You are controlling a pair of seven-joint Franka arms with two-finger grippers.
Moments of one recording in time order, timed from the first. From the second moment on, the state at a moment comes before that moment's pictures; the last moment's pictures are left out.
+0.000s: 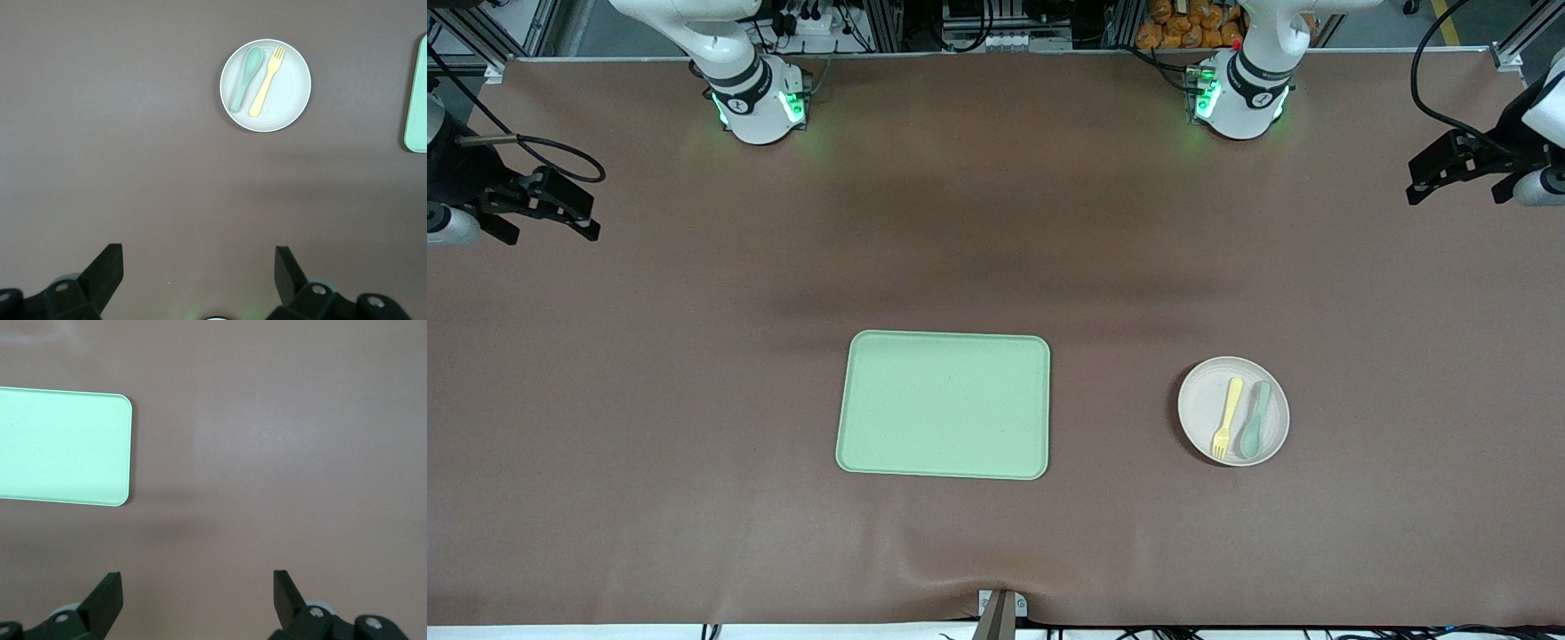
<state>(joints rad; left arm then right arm) -0.07 -0.11 0.01 -1.64 0.03 1.53 -0.04 -0.01 -0.02 0.06 -1.55 0.02 1.56 0.02</state>
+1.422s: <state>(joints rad) 0.01 0.35 0.04 -1.84 -0.07 2.17 0.00 -0.01 -0.02 0.06 -1.55 0.02 1.56 0.02</state>
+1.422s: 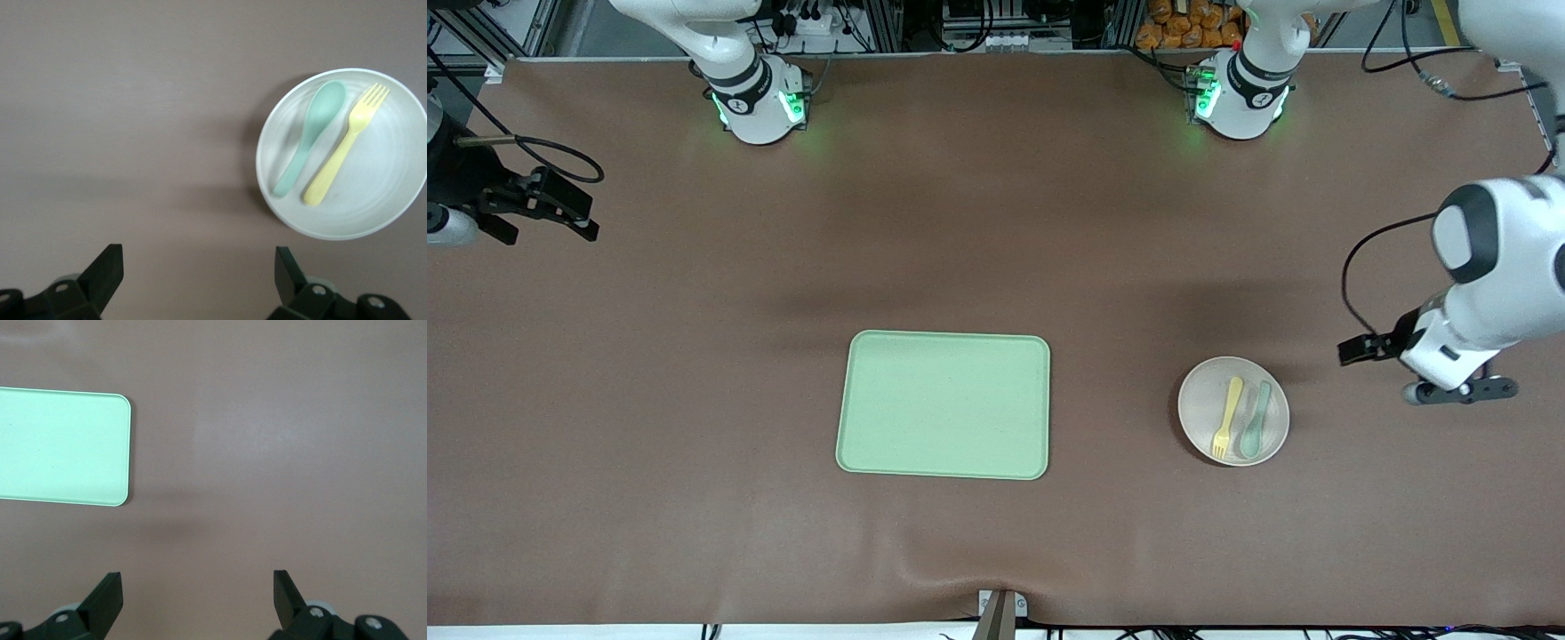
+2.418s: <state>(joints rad) 0.01 0.59 0.04 -1.82 -0.35 2.38 0.01 -0.01 -0.02 0.06 -1.55 0.02 1.56 0.02</state>
